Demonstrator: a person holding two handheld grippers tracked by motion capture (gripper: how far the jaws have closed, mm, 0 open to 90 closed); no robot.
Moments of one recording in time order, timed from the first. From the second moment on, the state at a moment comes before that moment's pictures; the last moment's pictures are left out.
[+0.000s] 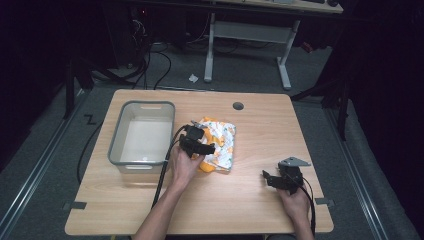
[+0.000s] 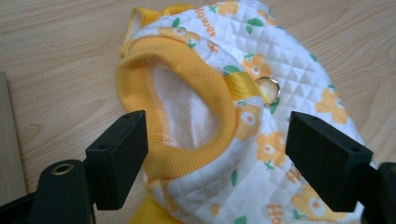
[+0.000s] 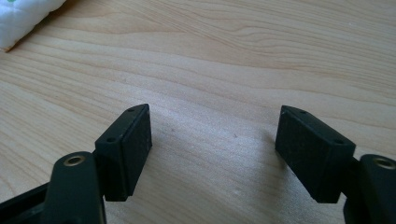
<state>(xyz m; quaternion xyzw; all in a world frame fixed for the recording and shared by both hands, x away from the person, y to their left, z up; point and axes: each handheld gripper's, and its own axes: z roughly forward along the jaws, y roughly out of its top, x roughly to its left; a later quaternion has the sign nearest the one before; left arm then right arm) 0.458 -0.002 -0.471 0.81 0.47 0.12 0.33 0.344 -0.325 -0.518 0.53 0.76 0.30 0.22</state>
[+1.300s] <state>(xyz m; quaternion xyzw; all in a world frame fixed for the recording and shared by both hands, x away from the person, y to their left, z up) 0.479 -0.008 -0.508 0.82 0.49 0.08 0.30 0.344 -0.325 -0.518 0.53 0.76 0.30 0.22</state>
